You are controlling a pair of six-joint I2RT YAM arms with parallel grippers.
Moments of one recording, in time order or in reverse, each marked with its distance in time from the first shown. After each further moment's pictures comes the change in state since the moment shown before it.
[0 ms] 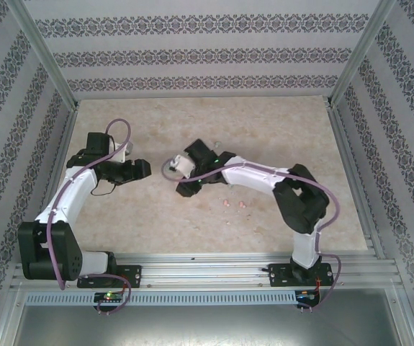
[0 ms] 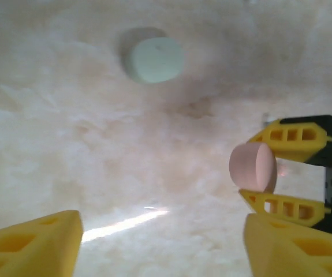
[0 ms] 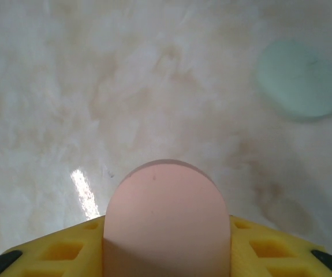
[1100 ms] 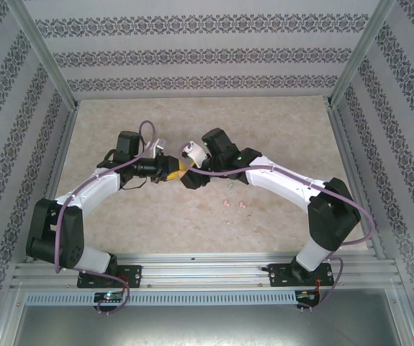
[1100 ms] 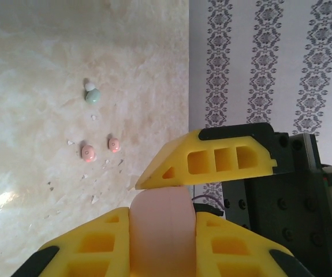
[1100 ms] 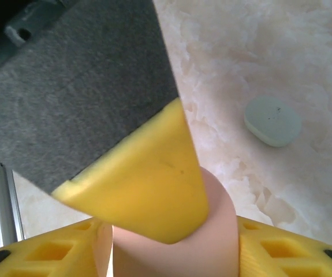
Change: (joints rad) left arm -0.245 0.124 -0.099 0.605 0.392 -0.575; right arm -0.018 -0.208 -0.079 0.020 -0.081 0.096
